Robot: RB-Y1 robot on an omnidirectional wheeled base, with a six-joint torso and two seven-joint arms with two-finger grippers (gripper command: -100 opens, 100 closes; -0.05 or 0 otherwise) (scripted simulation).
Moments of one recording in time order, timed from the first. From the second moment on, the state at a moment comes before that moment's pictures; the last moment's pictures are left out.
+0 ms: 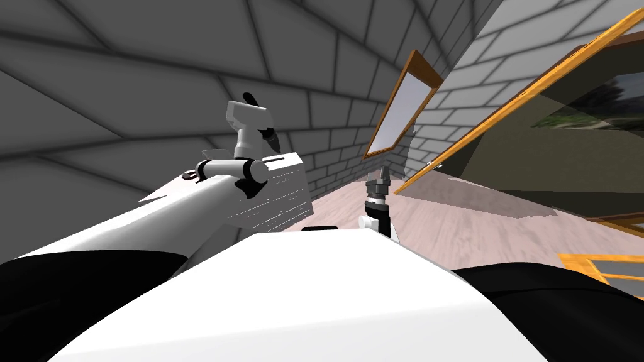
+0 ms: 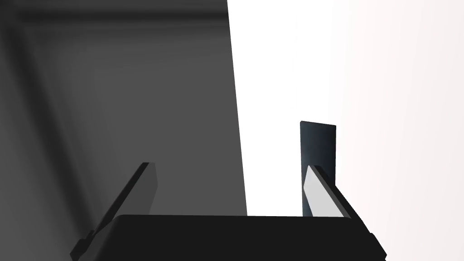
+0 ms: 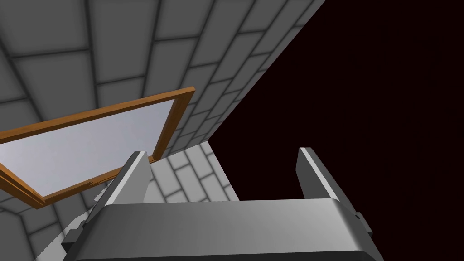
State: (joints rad) left arm -1.36 0.41 0.29 -0.84 -0.09 1.39 0.18; right arm 0.50 0.04 -0.07 -2.23 0.04 -0.47 -0.06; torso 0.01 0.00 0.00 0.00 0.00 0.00
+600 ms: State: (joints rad) left arm -1.46 0.43 0.31 -0.71 -0.09 1.54 0.22; right arm 0.50 0.04 -0.07 -2.23 0.04 -0.47 -0.06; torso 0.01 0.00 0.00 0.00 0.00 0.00
